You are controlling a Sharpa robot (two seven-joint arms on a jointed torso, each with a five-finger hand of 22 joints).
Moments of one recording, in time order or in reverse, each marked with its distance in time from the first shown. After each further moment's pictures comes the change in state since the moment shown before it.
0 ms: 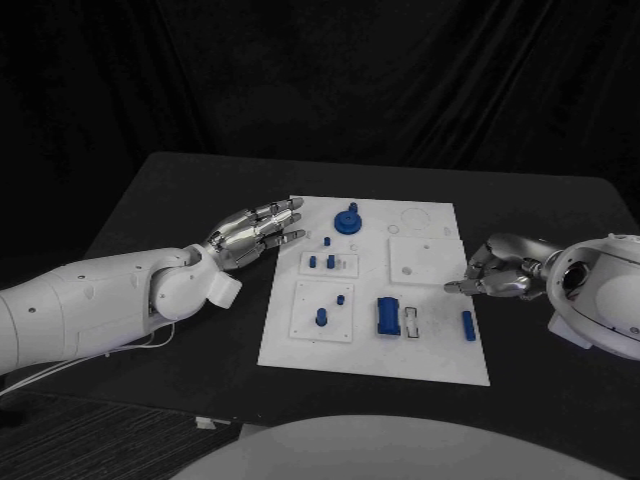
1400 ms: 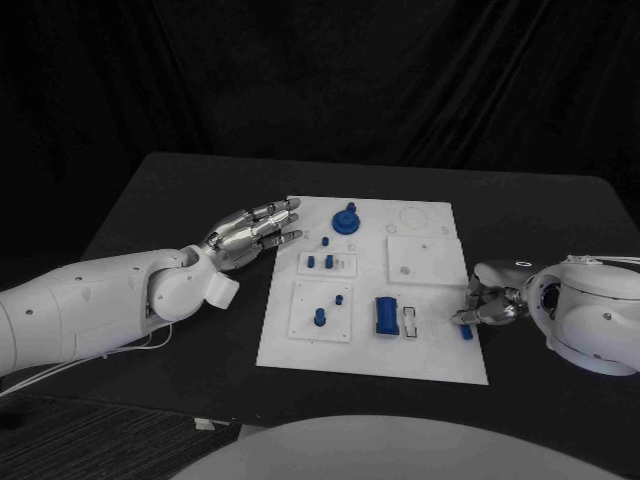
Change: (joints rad) left arm -0.002 0.001 0.000 -0.008 0.000 0.001 0.000; left_hand 0.000 0.000 0.000 0.000 0.001 0.000 0.000 0.000 0.000 0.002 0.002 0.000 0.000 0.000 0.000 0.000 0.000 0.000 0.000 0.000 0.000 -0.001; right arm -0.097 0.057 -0.001 -0.060 -0.240 0.138 -0.043; right_hand 0.065 0.008 0.015 -0.025 0.135 0.091 -0.005 -0.157 -0.098 0.000 -0.007 0.000 0.000 0.000 -0.007 -0.016 -0.042 0.000 0.000 -0.007 -0.014 0.000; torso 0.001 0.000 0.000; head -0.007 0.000
